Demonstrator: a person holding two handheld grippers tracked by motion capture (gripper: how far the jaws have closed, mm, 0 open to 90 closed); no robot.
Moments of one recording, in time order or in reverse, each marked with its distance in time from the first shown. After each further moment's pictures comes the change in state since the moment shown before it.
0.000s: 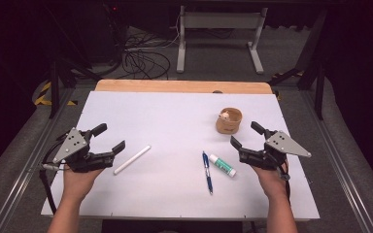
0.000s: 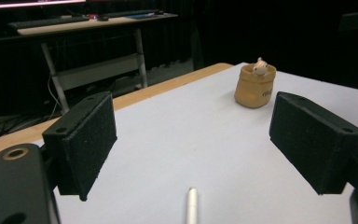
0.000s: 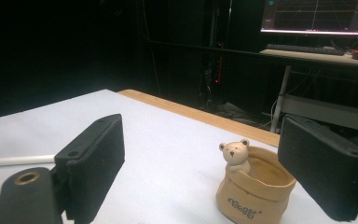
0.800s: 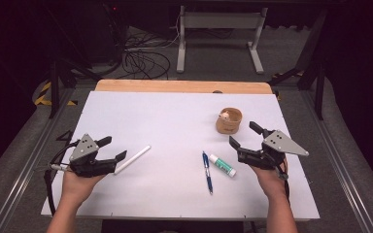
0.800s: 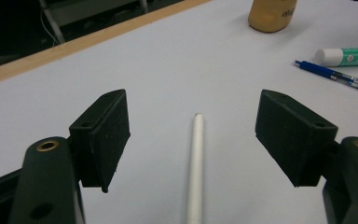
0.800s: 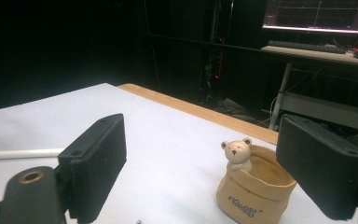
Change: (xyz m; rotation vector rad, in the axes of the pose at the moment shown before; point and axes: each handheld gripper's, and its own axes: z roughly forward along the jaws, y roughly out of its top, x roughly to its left) left arm -0.002 -0.023 0.008 0.275 0.030 0.003; right arm 0.004 0.003 0.002 0.028 0.000 -0.021
